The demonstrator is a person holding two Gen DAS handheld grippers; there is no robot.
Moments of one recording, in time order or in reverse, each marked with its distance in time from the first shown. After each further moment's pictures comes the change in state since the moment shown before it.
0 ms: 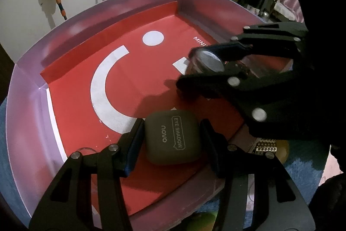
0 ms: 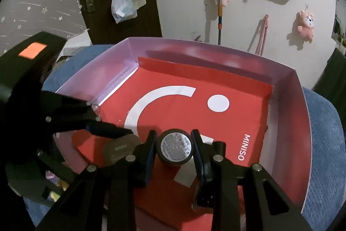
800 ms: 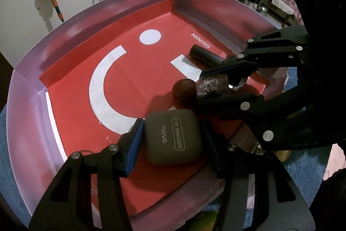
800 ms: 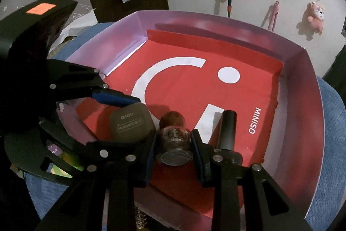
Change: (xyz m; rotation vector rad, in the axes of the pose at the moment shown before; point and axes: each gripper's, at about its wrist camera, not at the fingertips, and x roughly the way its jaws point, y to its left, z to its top) left arm 0.005 0.001 0.003 0.034 0.013 0.005; right arm 0.007 0.004 -0.016 -0.026 0.137 0.044
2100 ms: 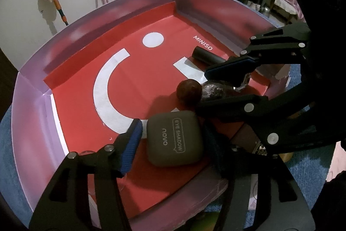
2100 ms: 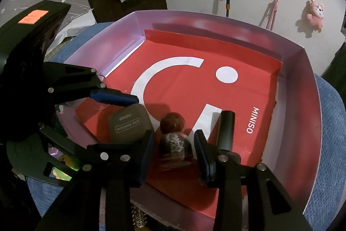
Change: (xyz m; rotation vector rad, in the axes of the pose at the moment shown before) left arm -0.005 -0.003 -0.001 0.007 -0.014 0.029; right arm -0.001 -0.004 0.003 0.016 0.010 0.003
